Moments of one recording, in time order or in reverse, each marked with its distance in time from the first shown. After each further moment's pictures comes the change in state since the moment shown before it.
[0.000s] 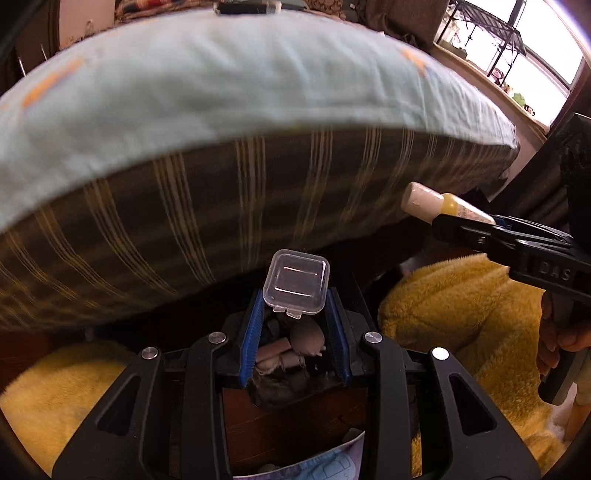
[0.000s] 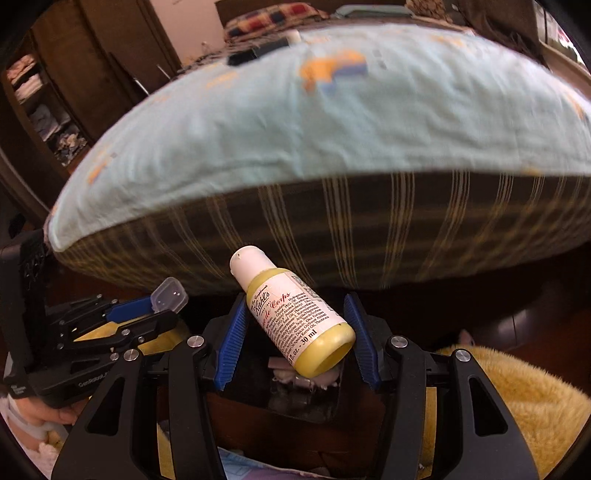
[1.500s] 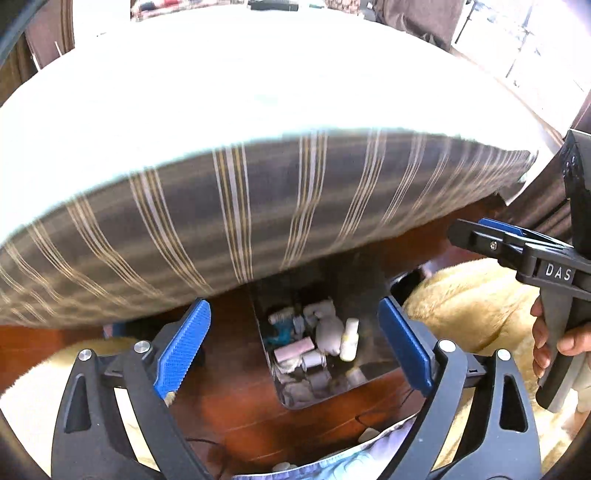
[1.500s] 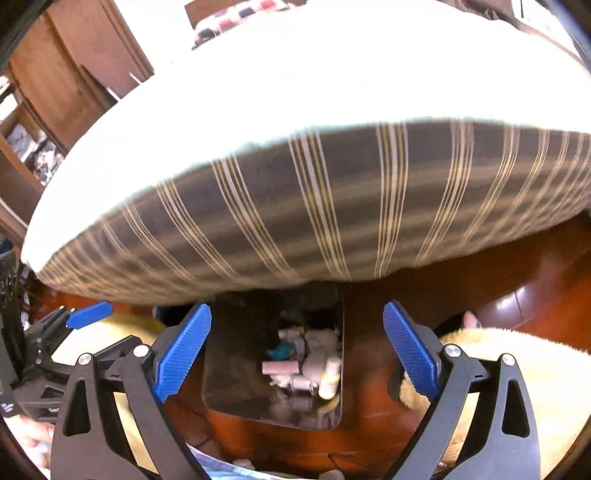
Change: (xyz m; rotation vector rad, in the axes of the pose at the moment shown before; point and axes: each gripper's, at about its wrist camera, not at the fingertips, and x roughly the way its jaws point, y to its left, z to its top) left arm -0.021 0.025 0.008 -0.025 -0.016 0.077; right arm 0.001 0.001 0.011 0.066 -0.055 -0.030
